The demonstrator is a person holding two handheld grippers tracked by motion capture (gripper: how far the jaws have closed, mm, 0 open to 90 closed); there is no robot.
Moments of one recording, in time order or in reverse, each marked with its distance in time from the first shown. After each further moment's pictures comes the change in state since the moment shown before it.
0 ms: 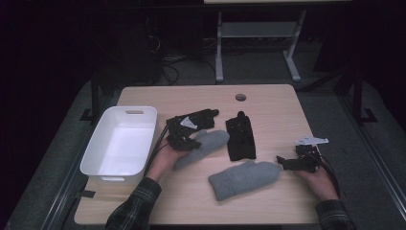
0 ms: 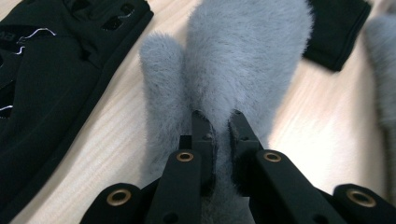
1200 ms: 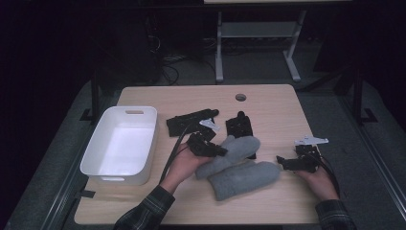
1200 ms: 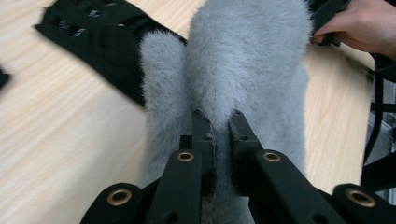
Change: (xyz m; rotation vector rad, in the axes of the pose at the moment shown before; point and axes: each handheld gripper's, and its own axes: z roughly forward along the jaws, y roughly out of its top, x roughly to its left) left arm -0.085 0.045 -0.008 -0.026 -0.194 -0.022; right arm 0.000 0.000 0.000 0.000 -0.001 0.002
